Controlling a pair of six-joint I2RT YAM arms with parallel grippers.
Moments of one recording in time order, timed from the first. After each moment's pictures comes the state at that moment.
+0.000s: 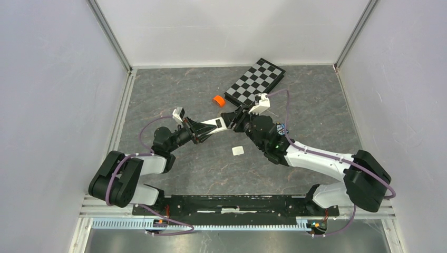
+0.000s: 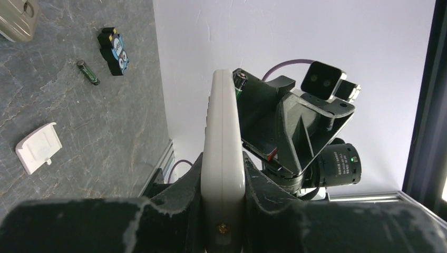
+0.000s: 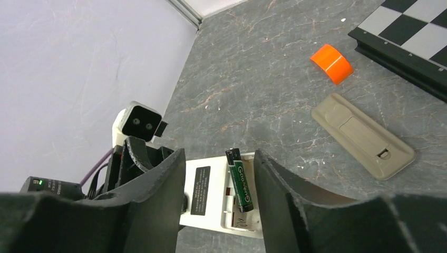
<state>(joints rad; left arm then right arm) -0.33 1.38 0.26 1.21 0.66 -1.59 0.90 1.36 0.76 0.50 0.37 0.75</state>
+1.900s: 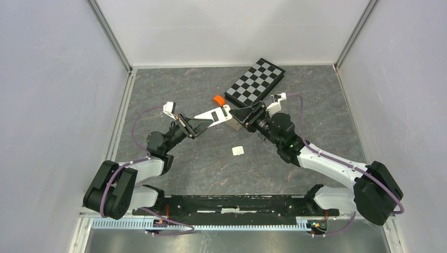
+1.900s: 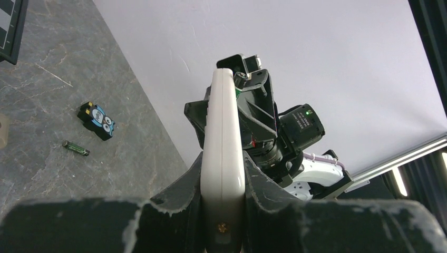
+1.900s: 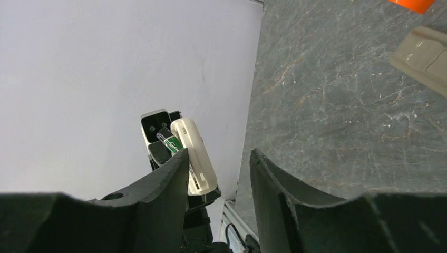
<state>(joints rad) -0.33 1.27 0.27 1.37 0.59 -1.38 0.74 1.22 0.66 0.51 0.05 1.24</state>
